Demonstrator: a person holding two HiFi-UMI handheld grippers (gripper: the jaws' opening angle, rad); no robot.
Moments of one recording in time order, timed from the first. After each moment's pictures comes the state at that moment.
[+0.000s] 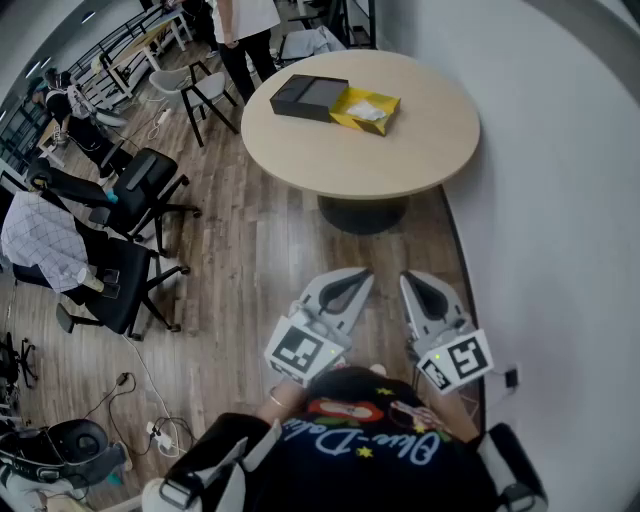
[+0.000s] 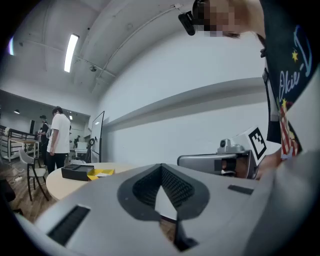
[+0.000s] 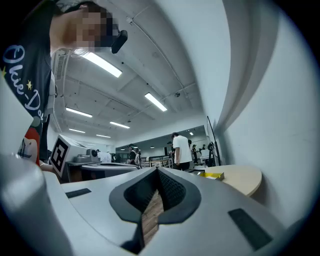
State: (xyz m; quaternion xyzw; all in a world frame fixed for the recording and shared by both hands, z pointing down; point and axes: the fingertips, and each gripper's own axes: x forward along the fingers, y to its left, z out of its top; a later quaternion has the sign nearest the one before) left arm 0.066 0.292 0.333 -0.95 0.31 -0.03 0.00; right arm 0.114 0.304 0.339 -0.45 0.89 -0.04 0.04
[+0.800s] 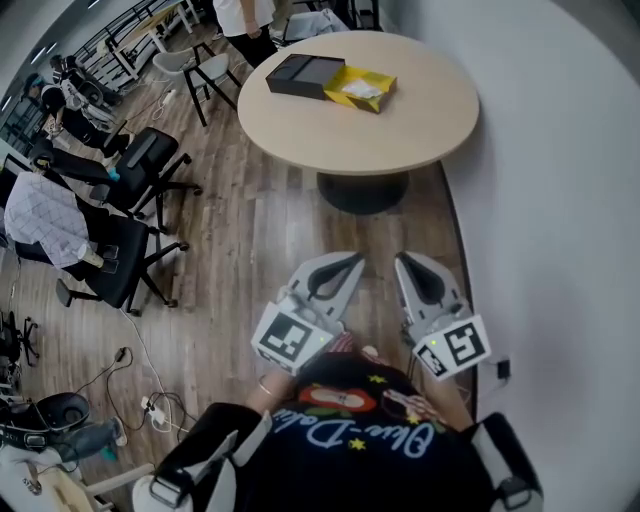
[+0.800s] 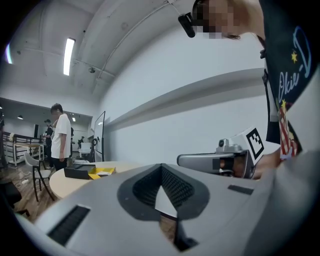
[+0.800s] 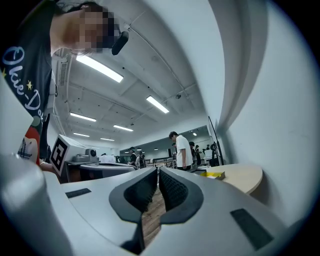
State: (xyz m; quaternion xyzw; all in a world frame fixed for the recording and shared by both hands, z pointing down) left arm 0.097 0.316 0.336 -0.94 0.34 -0.05 0.01; right arm 0.152 0.321 0.342 -0.43 0.90 -0.02 0.06
